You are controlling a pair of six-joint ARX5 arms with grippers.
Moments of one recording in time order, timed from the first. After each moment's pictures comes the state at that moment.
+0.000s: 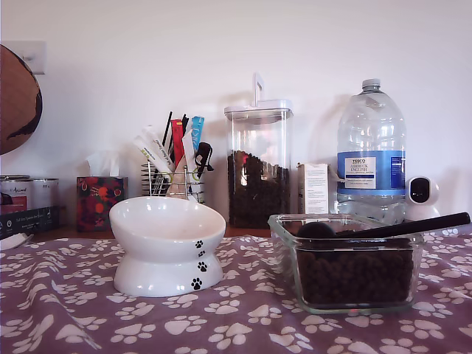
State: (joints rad) left arm -0.46 0.31 0.41 -0.55 0.10 -0.07; right arm 0.22 0.40 0.49 -0.58 -0.09 -0.08
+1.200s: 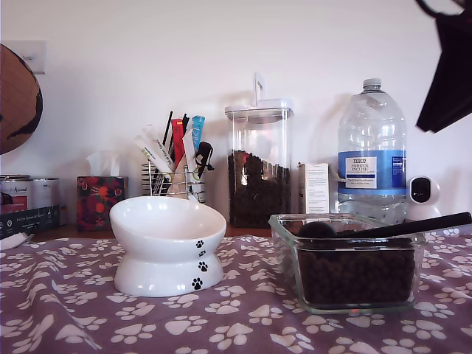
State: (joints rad) left arm -0.46 0.42 0.41 -0.50 0.24 -0.08; right arm 0.41 0.98 0.81 -0.70 -0.17 -0.31
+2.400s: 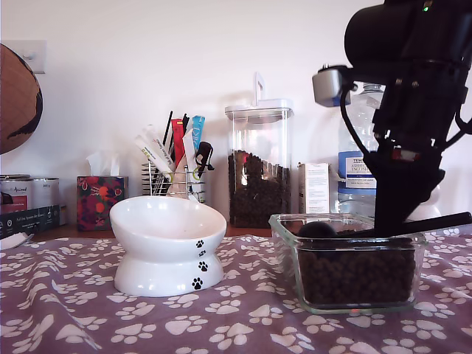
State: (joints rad) left arm -0.46 0.42 0.41 -0.51 0.24 -0.08; right arm 0.45 1.54 1.01 -0.73 -0.09 -0.71
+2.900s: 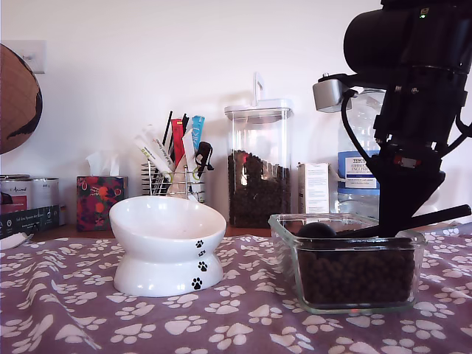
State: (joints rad) left arm -0.46 0.42 0.41 -0.51 0.24 -0.08; right arm 0.45 1.55 1.01 -0.73 -0.06 -0.70
